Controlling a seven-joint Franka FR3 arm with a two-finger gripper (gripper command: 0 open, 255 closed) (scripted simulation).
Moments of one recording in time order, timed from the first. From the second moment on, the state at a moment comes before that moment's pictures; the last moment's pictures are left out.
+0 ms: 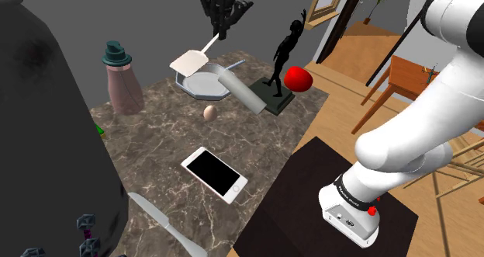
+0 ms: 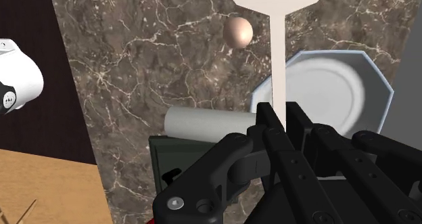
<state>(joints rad) -0.58 0.08 1.18 -1.49 -0.13 1.50 1.92</state>
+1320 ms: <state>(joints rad) -0.14 0.52 1.08 -1.24 -0.51 1.47 2.19</state>
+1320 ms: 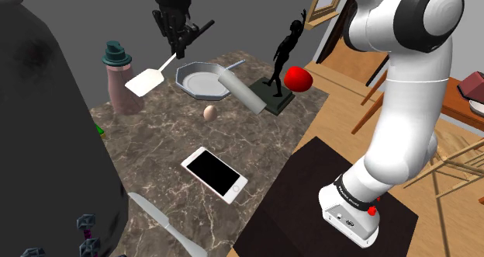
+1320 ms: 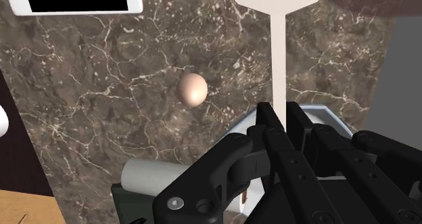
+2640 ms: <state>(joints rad) -0.24 0.53 1.08 -1.53 -0.53 1.74 2.24</state>
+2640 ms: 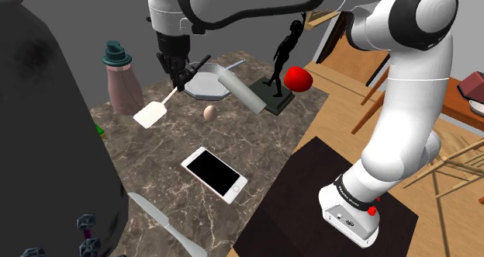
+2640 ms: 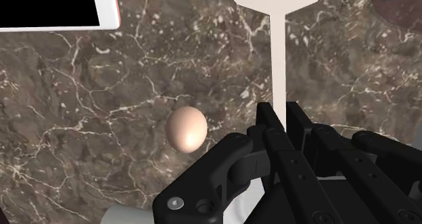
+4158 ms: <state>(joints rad) -0.22 0.62 1.01 -1.71 -0.63 1.96 2.32</state>
